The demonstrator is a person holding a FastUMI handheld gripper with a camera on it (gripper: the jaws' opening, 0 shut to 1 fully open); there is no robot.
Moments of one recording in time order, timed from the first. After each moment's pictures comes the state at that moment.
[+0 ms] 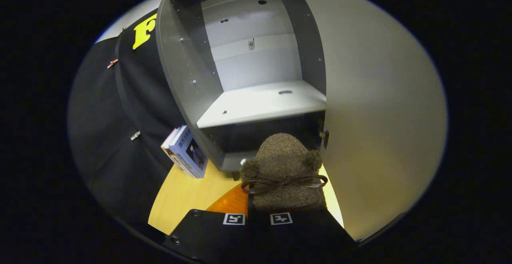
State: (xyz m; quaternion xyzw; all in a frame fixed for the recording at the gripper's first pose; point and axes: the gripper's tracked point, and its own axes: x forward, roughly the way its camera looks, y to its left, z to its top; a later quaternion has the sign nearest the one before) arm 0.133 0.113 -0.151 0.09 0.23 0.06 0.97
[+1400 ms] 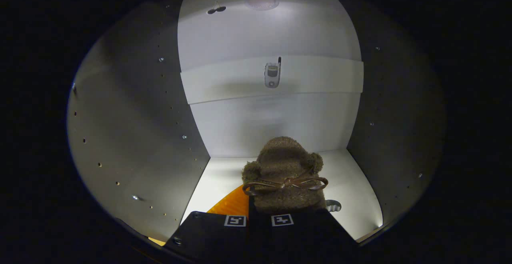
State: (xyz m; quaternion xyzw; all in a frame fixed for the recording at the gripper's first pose) arm 0.435 0.168 -0.105 0.05 0.22 0.05 0.97
